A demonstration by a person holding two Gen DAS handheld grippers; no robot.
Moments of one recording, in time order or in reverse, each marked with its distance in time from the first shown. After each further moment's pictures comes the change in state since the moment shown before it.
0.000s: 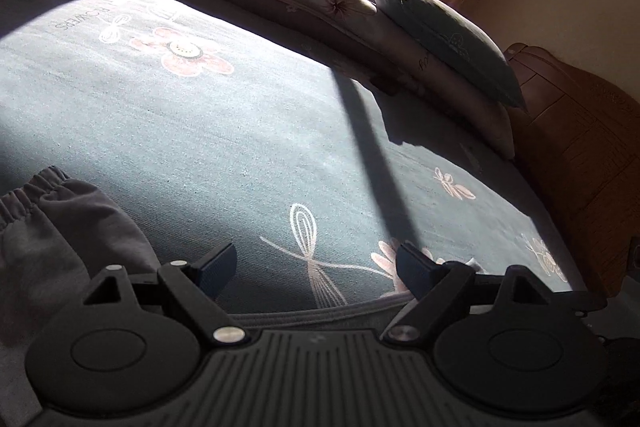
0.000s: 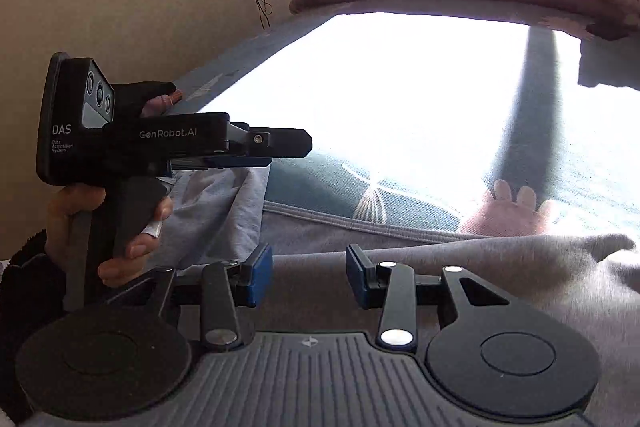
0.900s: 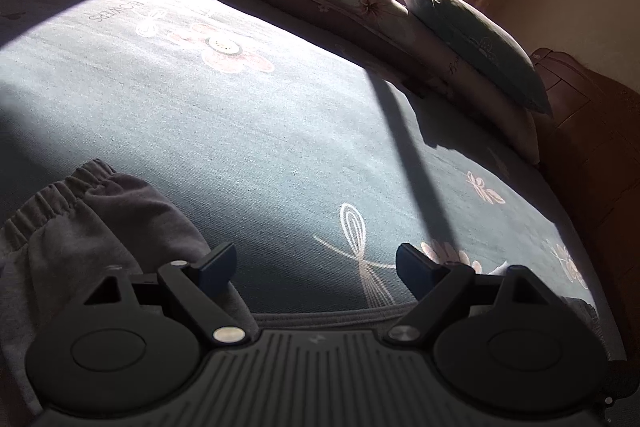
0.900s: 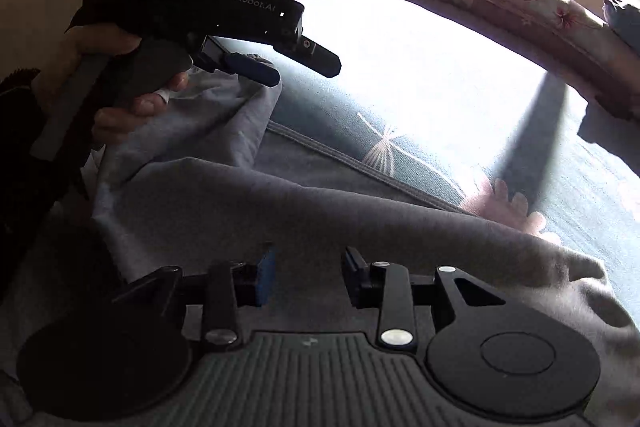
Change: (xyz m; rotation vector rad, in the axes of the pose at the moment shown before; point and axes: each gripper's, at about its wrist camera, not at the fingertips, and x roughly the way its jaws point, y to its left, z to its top) left arm -0.002 0.016 0.000 -0.007 -0.009 0.129; right arm -0.010 0.049 -0.065 -0.255 0.031 -0.159
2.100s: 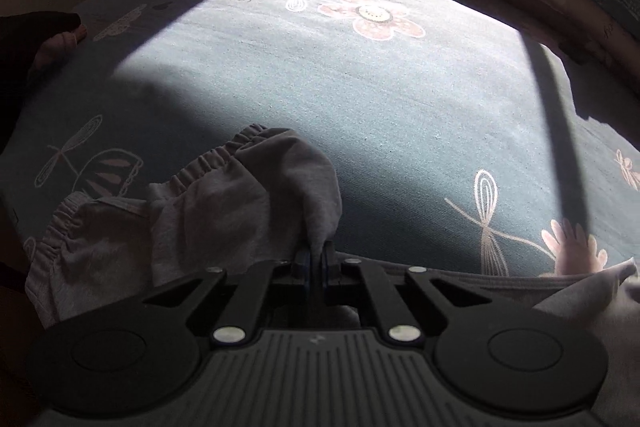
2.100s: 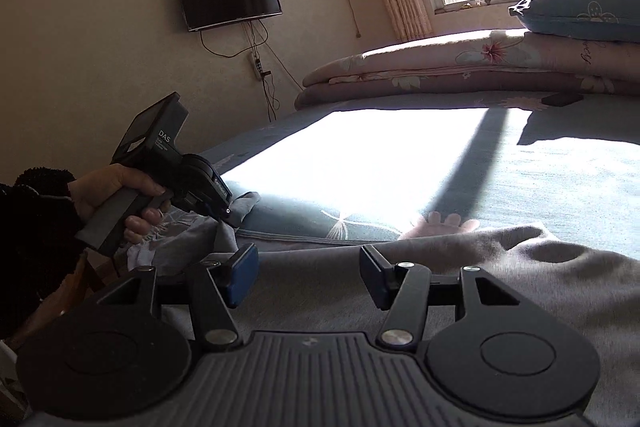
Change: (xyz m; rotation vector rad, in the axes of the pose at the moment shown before) left arm -0.041 -0.031 0.008 -0.082 0.082 0.540; right arm -0.104 -0.072 -0.070 0.269 -0.394 0.116
